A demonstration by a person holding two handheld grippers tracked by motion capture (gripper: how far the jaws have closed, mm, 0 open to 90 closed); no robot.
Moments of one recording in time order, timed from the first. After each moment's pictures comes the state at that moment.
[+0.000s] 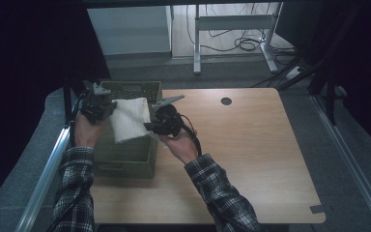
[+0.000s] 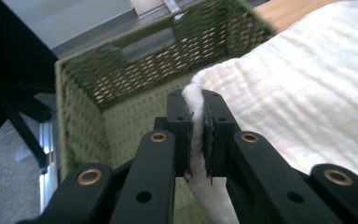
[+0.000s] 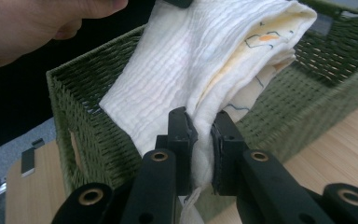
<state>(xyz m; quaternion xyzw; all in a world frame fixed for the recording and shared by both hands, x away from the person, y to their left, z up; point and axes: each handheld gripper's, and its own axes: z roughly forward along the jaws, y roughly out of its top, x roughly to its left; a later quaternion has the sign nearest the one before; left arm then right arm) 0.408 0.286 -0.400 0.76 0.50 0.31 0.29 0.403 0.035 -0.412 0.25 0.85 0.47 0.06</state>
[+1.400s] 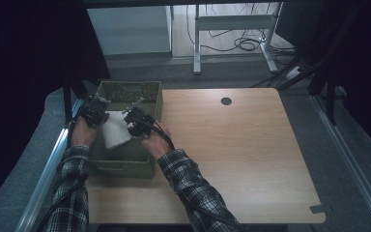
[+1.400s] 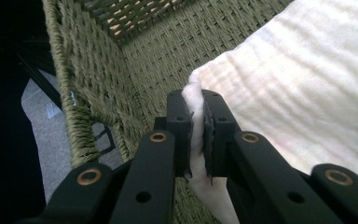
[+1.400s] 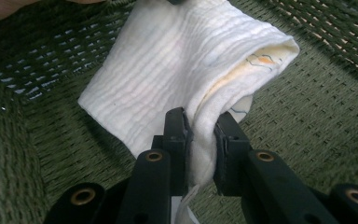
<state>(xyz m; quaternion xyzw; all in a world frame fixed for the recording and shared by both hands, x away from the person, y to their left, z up) 0.451 0.317 -0.468 0.81 0.50 0.28 0.16 0.428 0.127 -0.456 0.25 0.90 0.35 0.11</state>
